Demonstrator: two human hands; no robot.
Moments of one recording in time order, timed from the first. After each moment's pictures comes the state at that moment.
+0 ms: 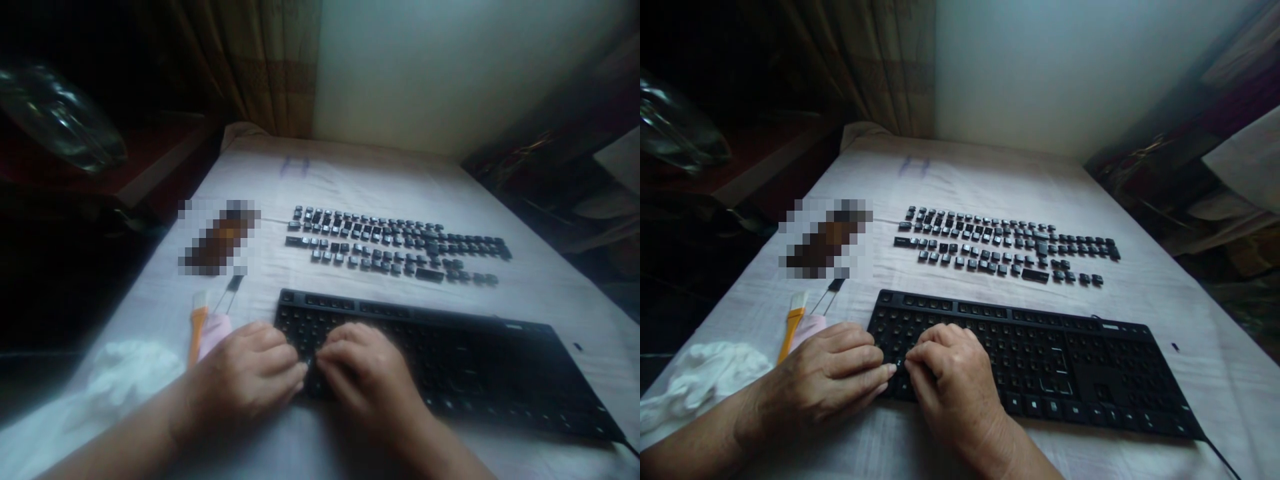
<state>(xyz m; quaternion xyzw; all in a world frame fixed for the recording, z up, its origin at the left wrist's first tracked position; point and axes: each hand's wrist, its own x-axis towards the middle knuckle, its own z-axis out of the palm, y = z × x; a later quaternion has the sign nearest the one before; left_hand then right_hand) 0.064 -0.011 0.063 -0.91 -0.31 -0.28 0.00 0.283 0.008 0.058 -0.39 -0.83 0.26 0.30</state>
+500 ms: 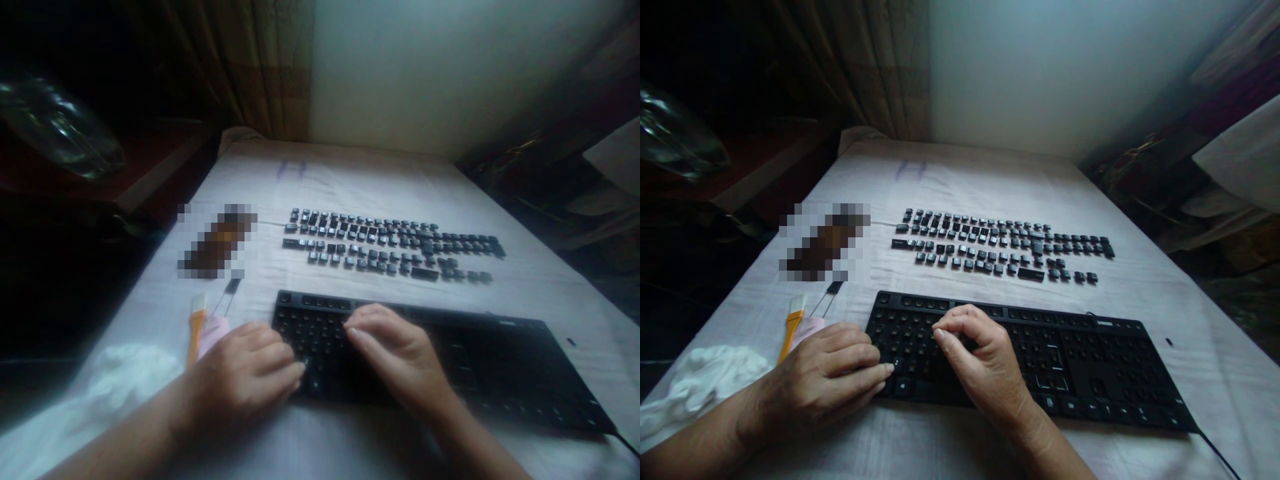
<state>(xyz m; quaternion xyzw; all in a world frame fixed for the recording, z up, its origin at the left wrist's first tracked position) 0.061 -0.011 0.062 -0.91 -0.30 -0.29 0.01 0.306 0.028 0.066 -0.42 -0.69 0.40 0.44</state>
